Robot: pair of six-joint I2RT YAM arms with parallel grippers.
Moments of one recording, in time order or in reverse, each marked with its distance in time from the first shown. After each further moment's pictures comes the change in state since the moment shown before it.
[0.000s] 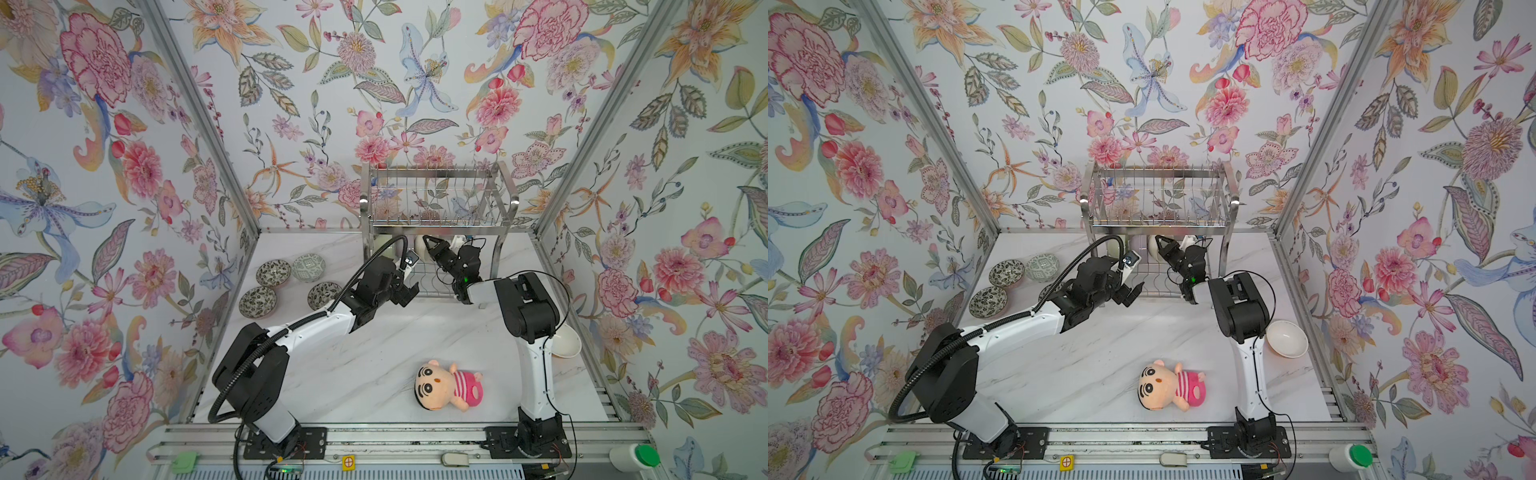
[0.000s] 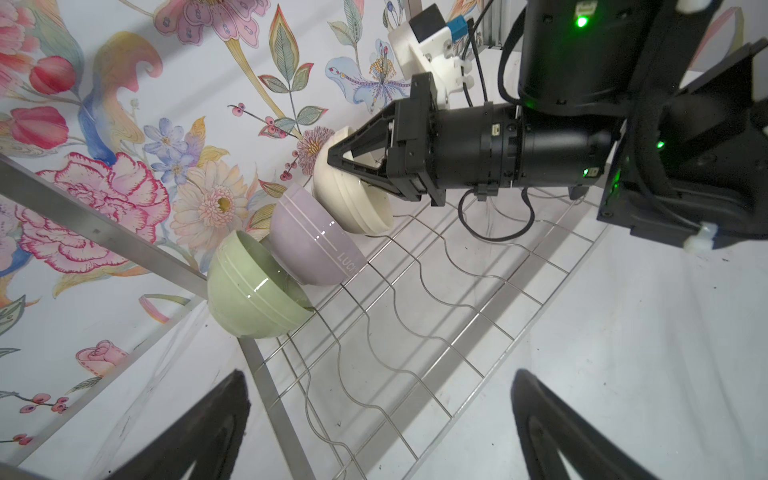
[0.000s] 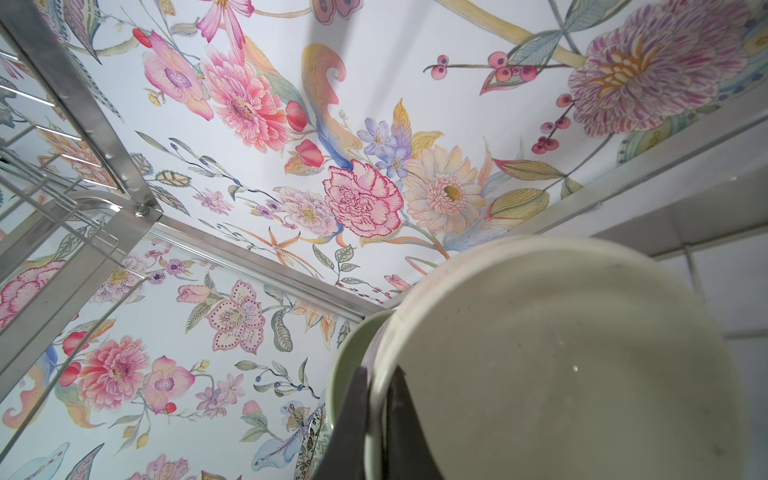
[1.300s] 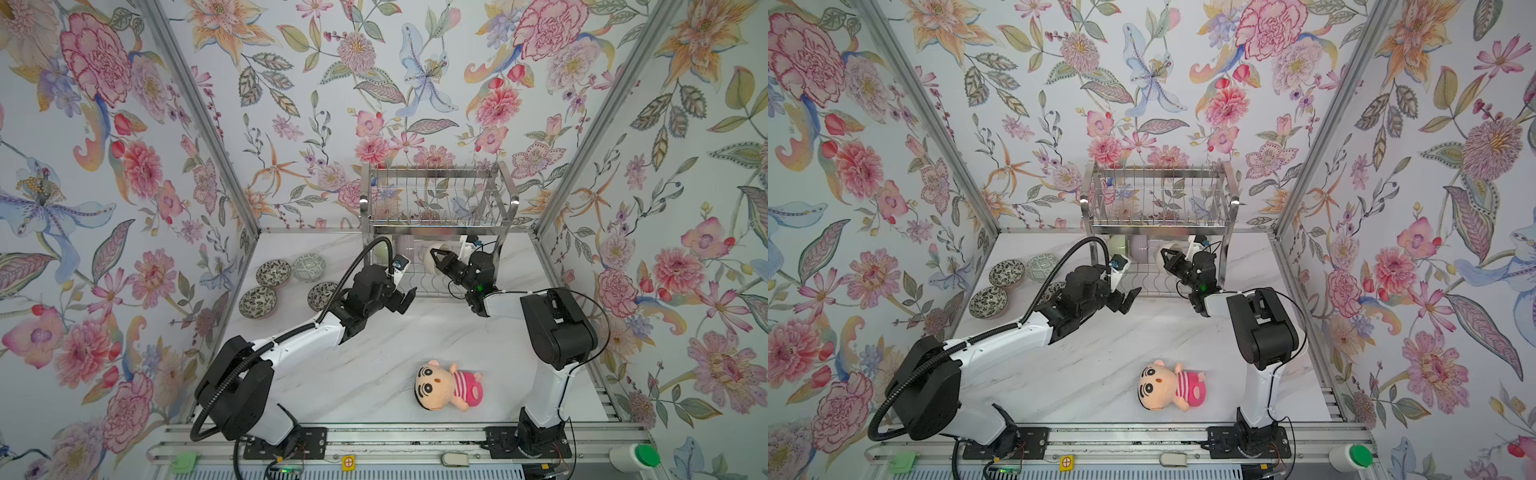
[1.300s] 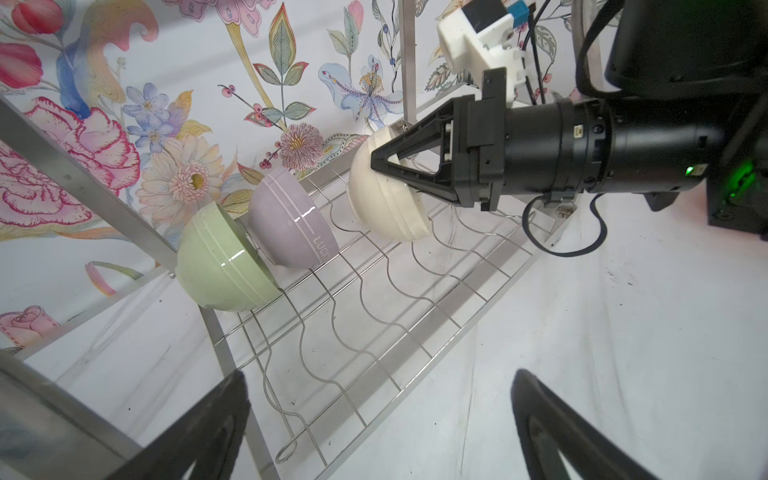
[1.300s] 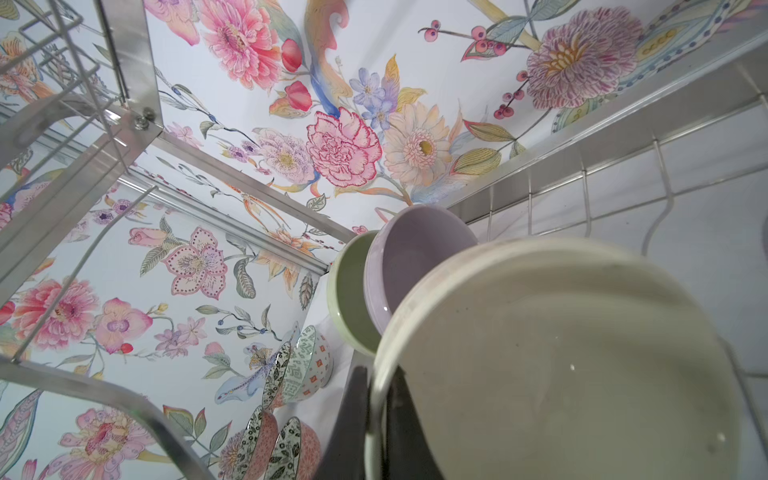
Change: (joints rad) left arm 0.001 -0.114 -0.139 0.057 0.072 -0.163; right arm 0.002 -0.322 -0.294 -0.207 -0.009 -0.188
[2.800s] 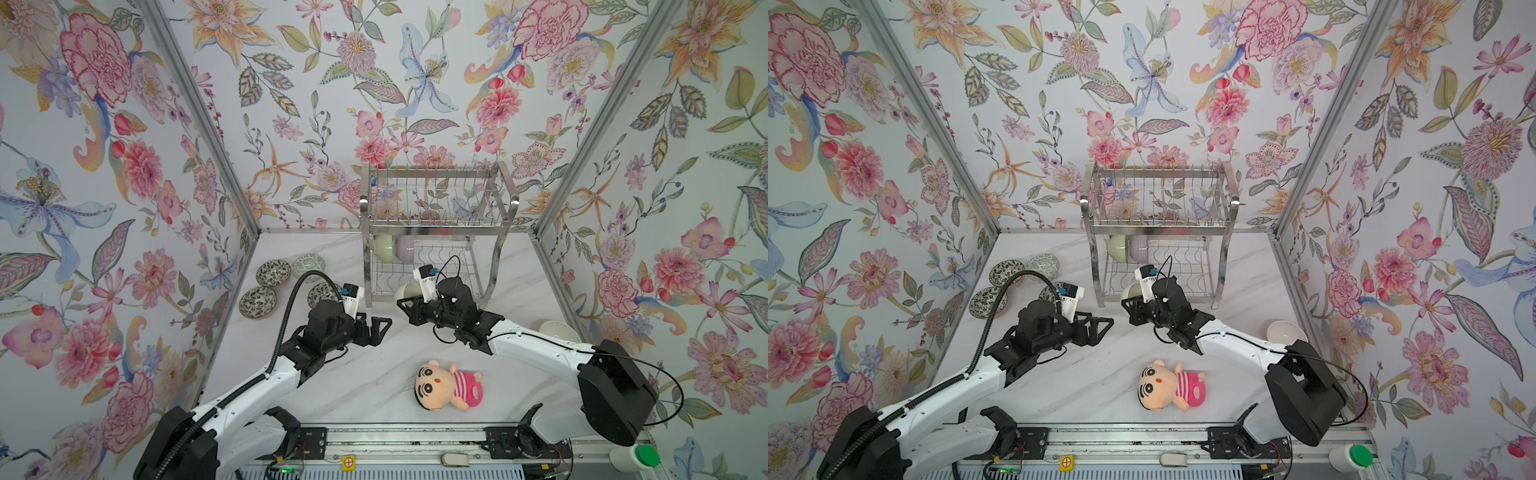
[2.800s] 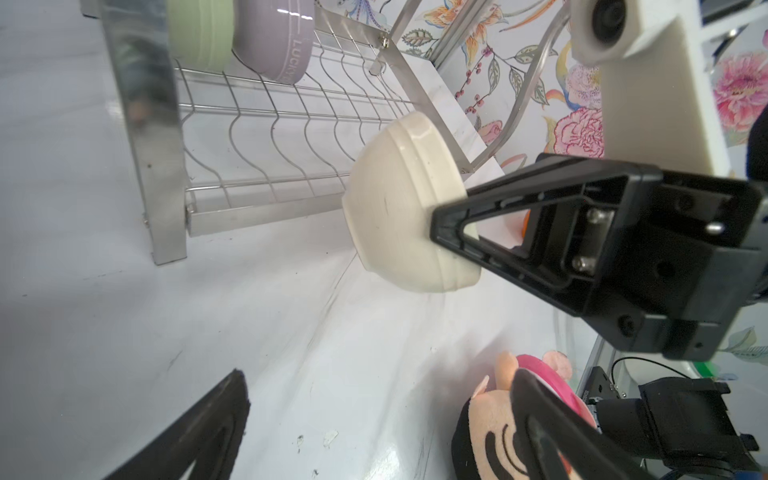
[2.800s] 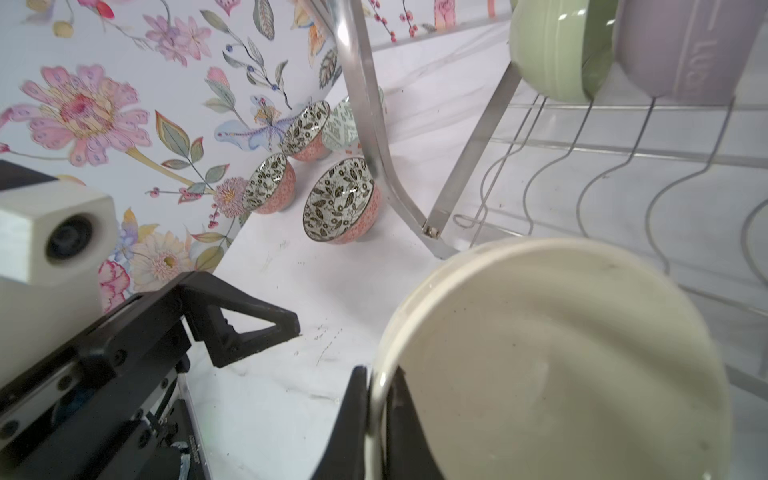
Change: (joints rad) left arm 0.101 -0.429 -0.408 -0.098 0.304 -0.561; right arm 0.408 -0.518 -0.183 -0.637 0.104 -0.389
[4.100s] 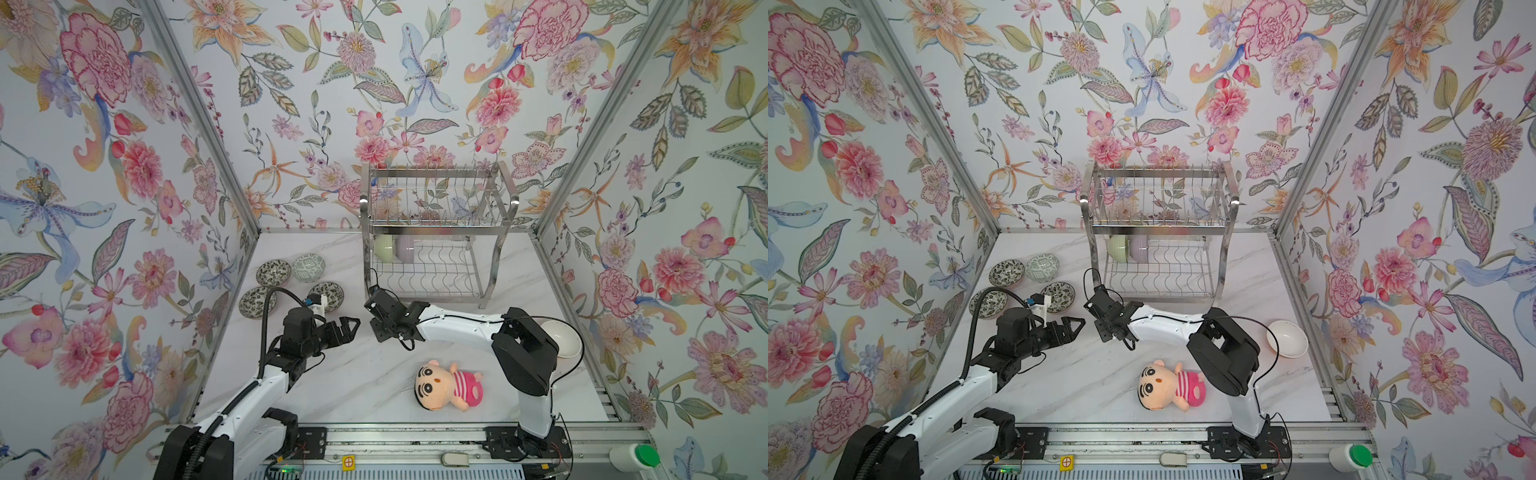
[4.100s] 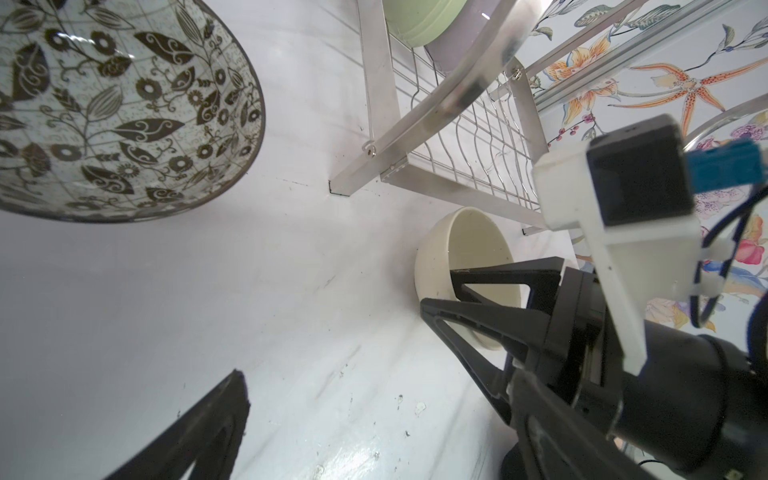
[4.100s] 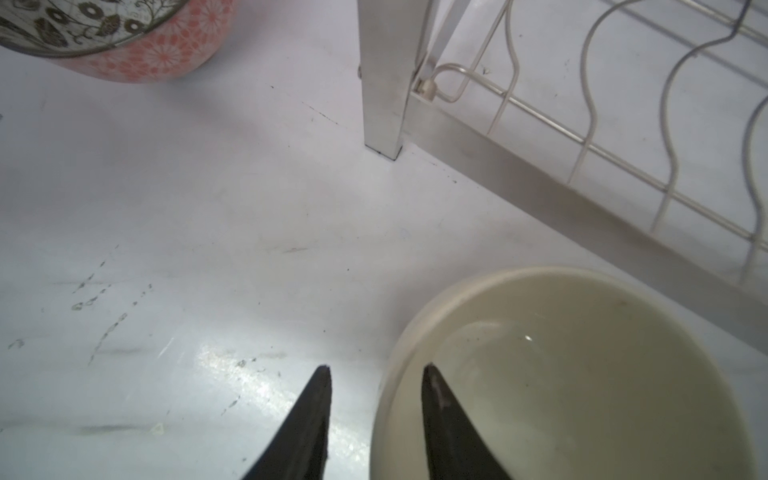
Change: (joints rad) left arm 0.350 -0.084 -0.210 0.005 0.143 -0.165; right arm 0.278 0.525 0.547 -0.650 0.476 -0.148
